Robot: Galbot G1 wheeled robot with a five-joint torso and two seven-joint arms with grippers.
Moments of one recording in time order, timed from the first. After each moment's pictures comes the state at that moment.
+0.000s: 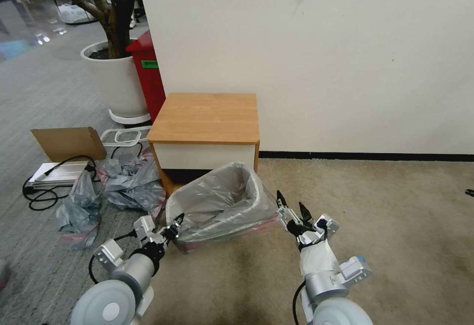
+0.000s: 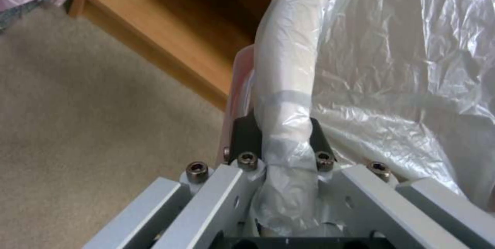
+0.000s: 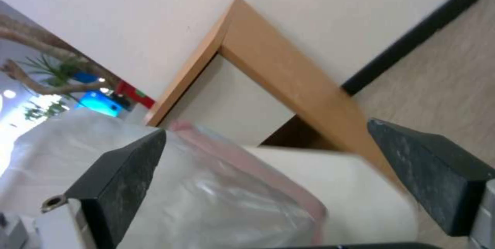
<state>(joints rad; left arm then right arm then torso) 1.63 -1.35 -0.61 -2.24 -1.16 0.51 -0.31 -1.65 1.58 0.37 2.17 0.74 -0.14 0.05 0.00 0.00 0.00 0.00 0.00</state>
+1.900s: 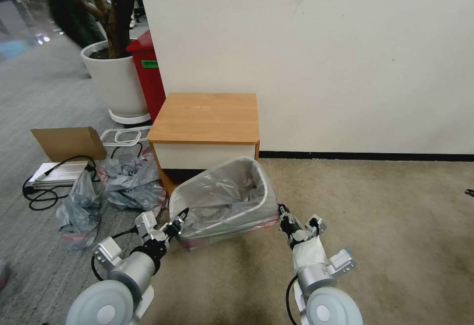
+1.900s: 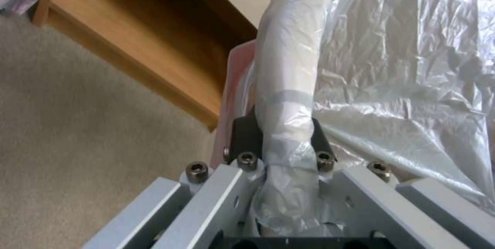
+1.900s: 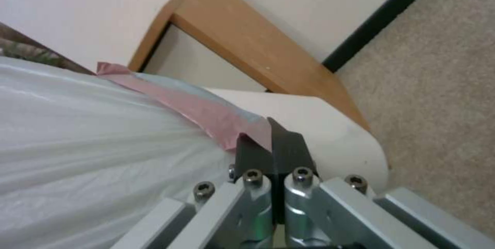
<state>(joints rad) 1.64 -1.38 -0.61 -2.31 -1.17 0.52 -0.31 -1.59 1.61 0.37 2.04 0.75 -0.13 0.07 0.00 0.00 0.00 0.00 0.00</state>
